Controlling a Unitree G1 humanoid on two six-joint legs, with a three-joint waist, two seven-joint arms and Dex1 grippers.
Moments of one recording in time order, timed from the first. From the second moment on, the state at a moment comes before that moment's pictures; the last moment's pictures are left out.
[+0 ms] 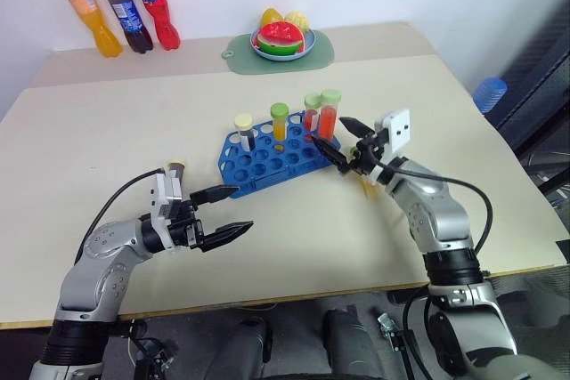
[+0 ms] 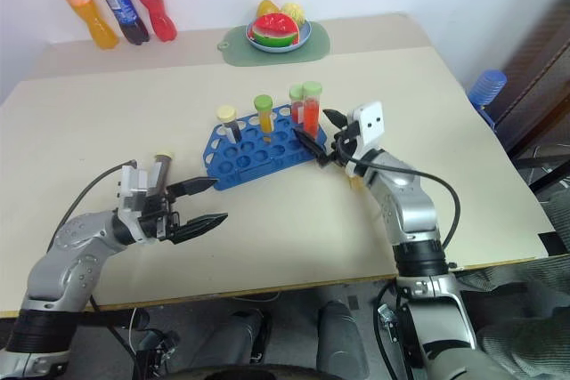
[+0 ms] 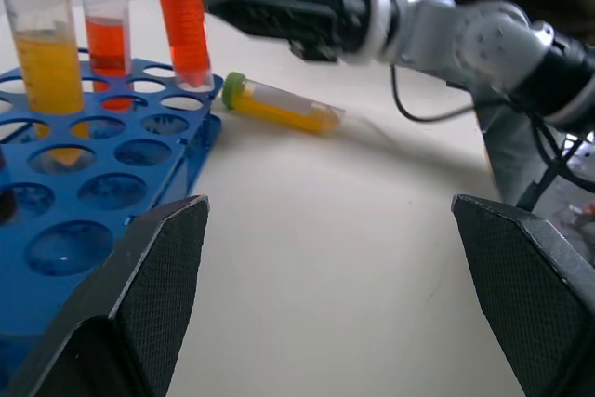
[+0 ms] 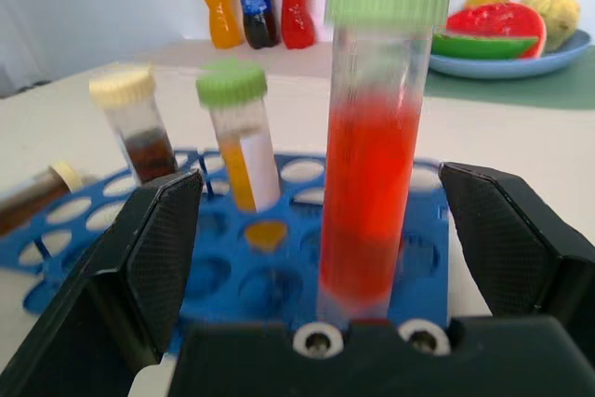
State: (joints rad) left arm -0.07 0.55 0.10 -0.16 -0.61 0.25 -1.13; right arm -0.57 -0.31 -0.03 0.13 0.34 0.33 0.61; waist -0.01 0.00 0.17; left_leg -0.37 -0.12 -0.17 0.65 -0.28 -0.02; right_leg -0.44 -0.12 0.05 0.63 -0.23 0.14
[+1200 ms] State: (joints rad) left arm -0.04 0.56 0.11 -0.20 -0.61 0.25 -1.11; right arm -0.51 -0.26 0.00 0.28 0.22 0.06 0.62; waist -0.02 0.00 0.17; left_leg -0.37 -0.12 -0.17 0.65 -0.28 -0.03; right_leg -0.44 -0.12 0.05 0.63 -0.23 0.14
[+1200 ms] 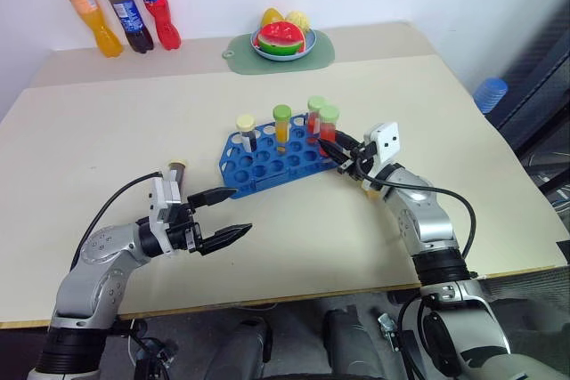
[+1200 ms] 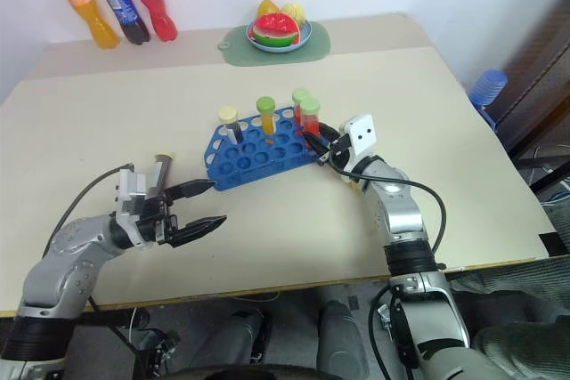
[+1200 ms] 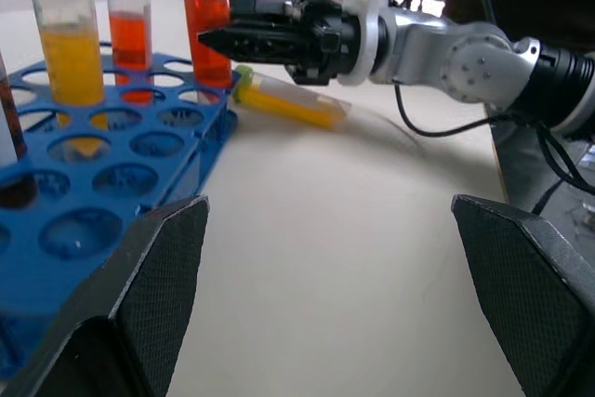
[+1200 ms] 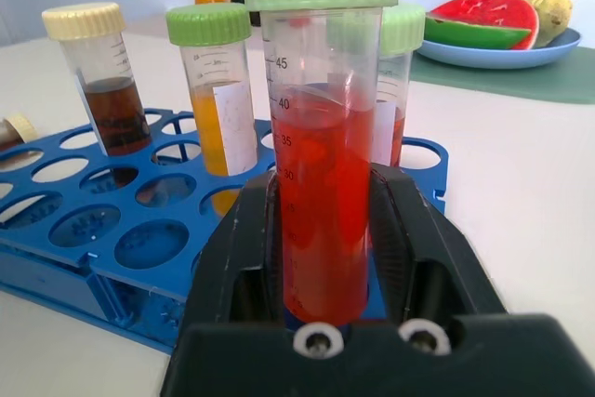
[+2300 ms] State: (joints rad) left arm -0.09 0.55 0.07 -0.14 -0.60 0.23 -1.16; right arm -0.65 -0.56 -0.03 -0.18 0.26 1.39 0.49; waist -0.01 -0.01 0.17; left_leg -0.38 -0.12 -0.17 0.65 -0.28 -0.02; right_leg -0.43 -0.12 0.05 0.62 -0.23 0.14
